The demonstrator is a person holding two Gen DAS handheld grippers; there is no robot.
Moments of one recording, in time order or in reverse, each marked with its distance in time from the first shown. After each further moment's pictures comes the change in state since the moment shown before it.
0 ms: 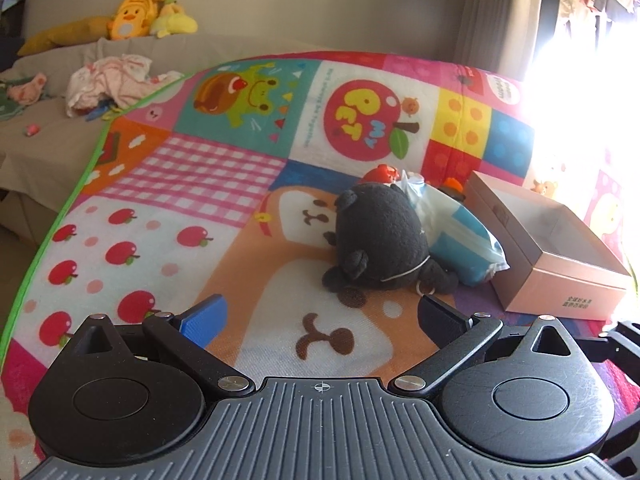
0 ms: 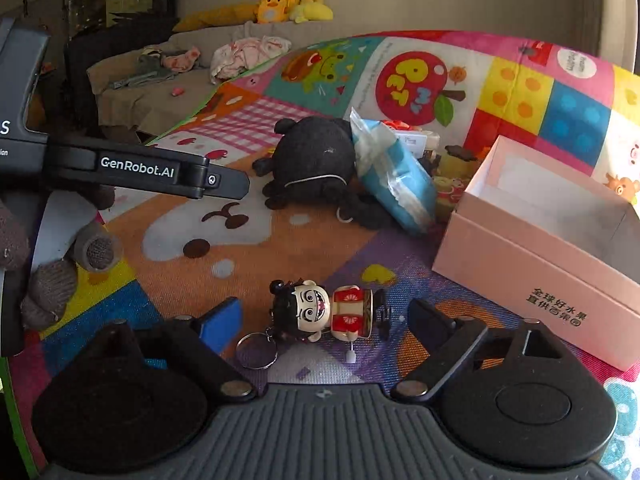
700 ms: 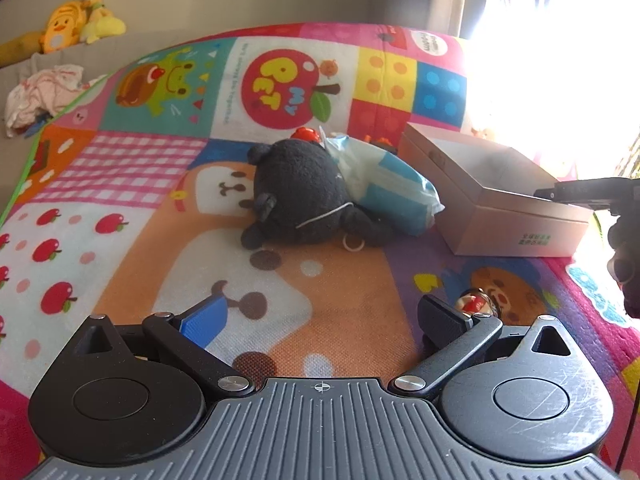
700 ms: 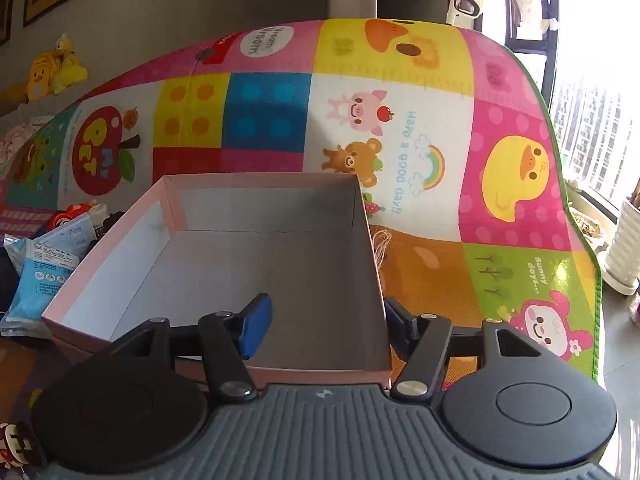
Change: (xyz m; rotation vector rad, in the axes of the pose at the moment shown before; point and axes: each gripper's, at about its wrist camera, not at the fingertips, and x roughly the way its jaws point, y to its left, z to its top) left arm 0.014 -0.037 -0.023 0.139 0.058 -0.143; right arm -0.015 -0.177 0.012 0.387 -0.090 -0.520
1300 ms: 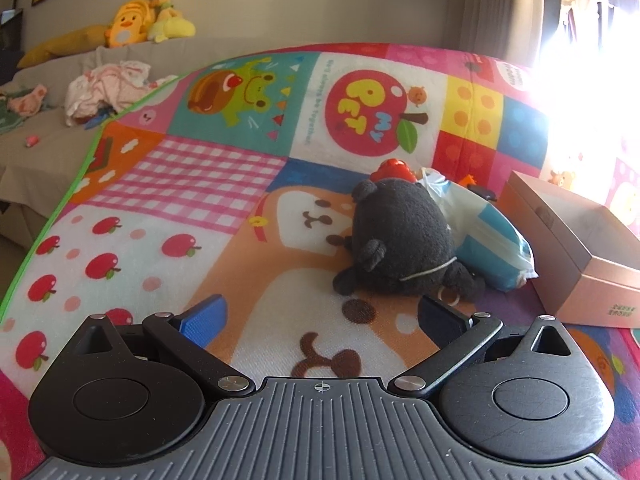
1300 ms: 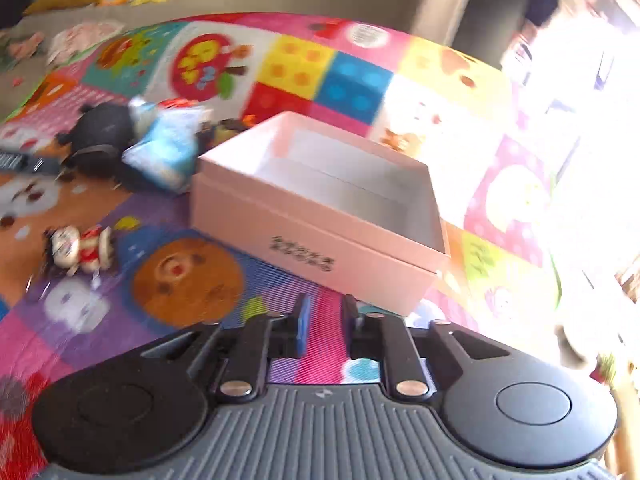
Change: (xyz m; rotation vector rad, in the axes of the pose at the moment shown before) left arm 0.010 0.030 0.021 -0.098 -0.053 0.179; right arm -0.095 0.039 -0.053 -0.222 0.052 -0.043
